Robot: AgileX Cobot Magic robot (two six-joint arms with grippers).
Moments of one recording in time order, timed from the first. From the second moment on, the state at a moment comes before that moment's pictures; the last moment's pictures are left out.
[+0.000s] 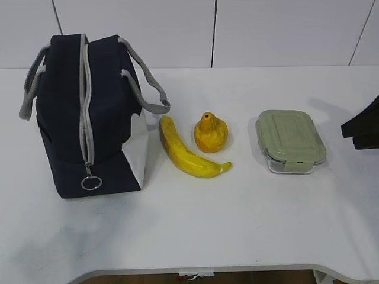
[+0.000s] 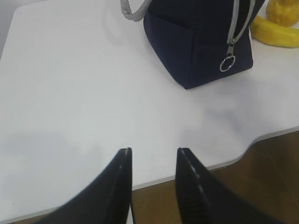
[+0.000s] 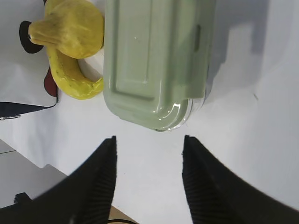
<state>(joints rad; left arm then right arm) -0.08 0.01 -0.53 -0.09 1.11 0.16 -0.42 1.81 -1.16 0.93 1.19 -0.79</state>
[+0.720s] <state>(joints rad) -0.08 0.01 -0.53 -0.09 1.11 0.16 -0.42 1.97 -1.33 1.00 1.19 -0.81</state>
